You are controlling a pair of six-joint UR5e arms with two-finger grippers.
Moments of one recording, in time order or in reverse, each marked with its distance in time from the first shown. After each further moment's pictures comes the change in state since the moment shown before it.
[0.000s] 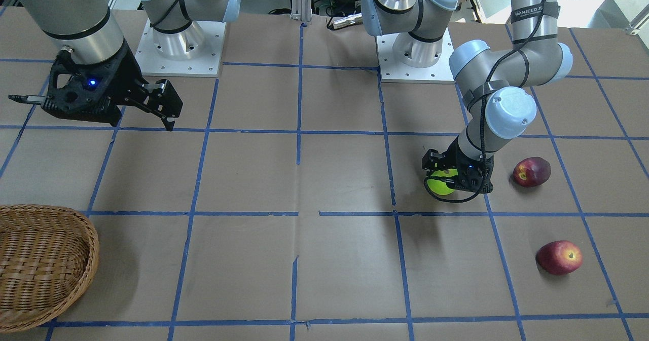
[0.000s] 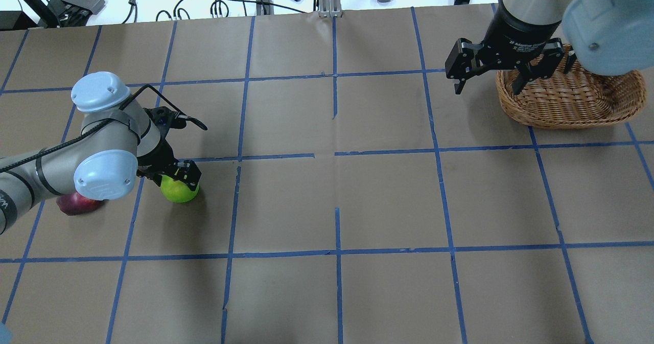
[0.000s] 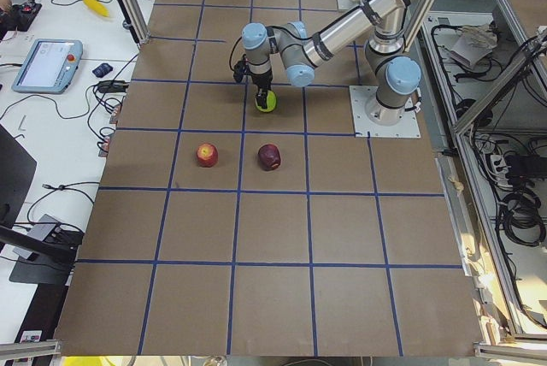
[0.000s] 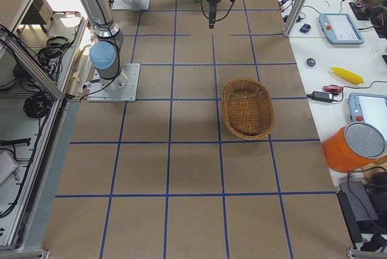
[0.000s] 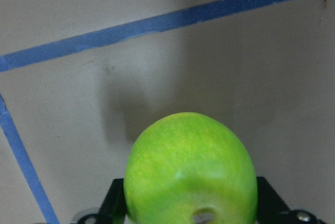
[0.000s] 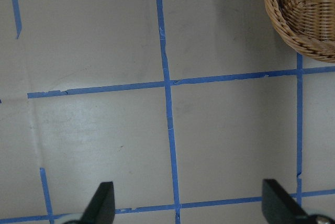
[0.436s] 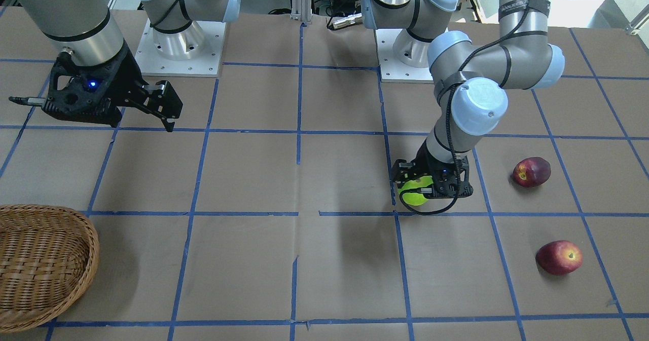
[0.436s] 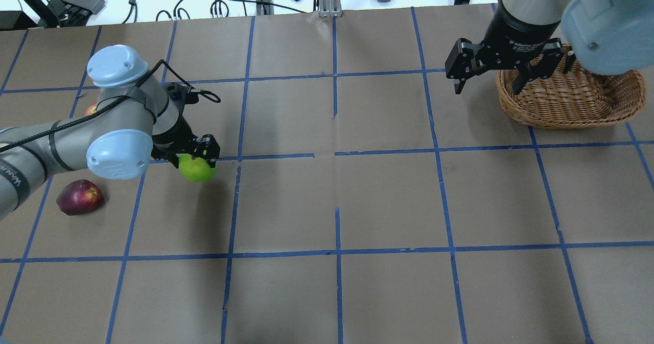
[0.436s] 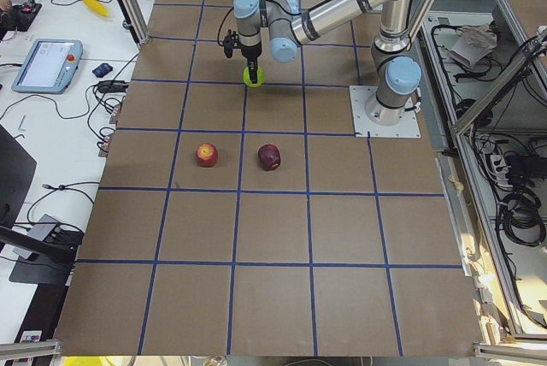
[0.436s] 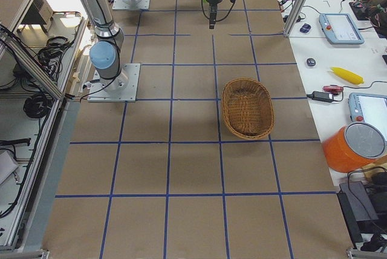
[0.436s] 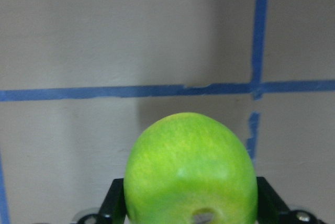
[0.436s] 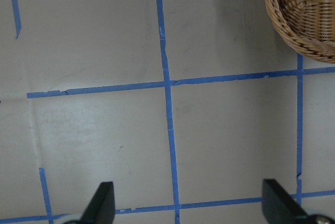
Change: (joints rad) left arm -0.213 -0.030 0.157 -0.064 -0.069 -0.458; right arm -0.001 0.003 0.001 -0.001 0.001 -0.009
